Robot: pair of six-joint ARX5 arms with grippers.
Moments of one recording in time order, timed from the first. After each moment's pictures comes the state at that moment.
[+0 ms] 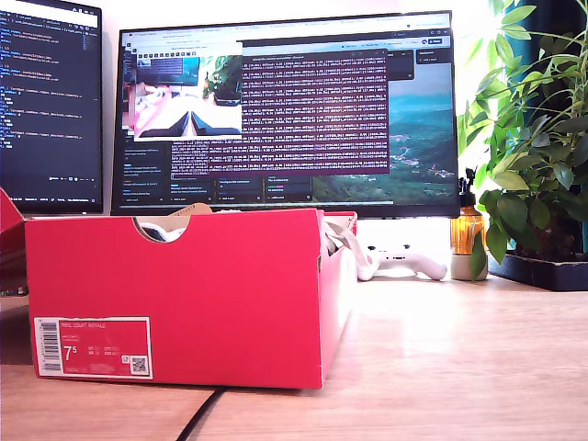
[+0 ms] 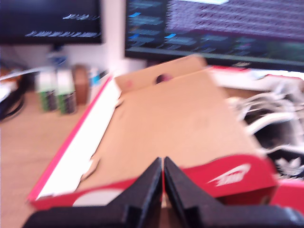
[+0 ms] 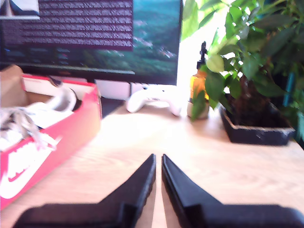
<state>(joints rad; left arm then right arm) 0.05 0.00 0.01 -0.15 0.21 -0.16 0.19 0.01 0.02 -0.08 0.07 -0.06</state>
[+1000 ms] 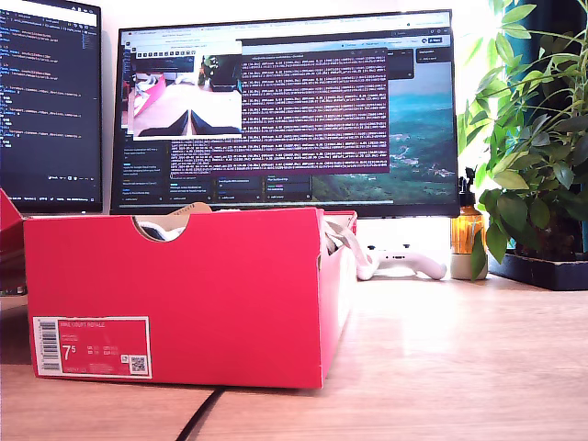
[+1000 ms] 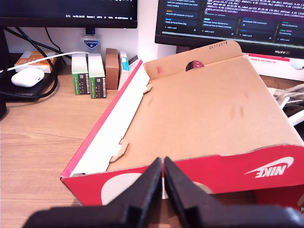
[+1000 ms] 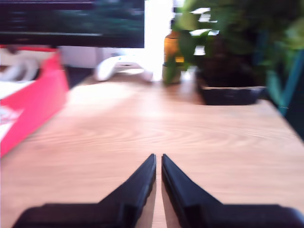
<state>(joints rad) 0.05 0.00 0.01 -0.18 0.11 -0.16 0.10 0.01 0.02 -0.18 0.08 -0.02</state>
